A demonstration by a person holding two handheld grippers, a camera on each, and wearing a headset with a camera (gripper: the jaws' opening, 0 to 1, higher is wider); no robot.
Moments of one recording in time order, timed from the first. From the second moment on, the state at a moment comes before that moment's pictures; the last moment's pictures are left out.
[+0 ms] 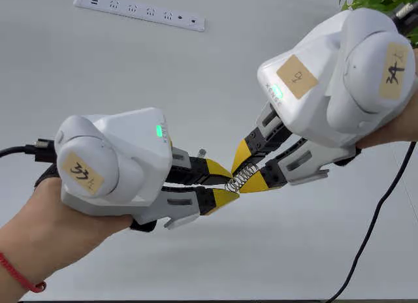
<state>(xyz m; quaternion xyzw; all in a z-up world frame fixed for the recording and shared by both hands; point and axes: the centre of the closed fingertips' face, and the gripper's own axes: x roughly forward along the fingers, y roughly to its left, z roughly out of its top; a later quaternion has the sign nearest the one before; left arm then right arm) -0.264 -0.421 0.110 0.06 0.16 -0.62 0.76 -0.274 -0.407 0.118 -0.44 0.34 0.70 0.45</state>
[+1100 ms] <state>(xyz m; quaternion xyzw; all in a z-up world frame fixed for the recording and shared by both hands) -0.257 -0.361 0.096 0.07 0.18 -0.56 0.80 -0.242 -0.405 0.129 -0.42 0.35 0.66 0.51</state>
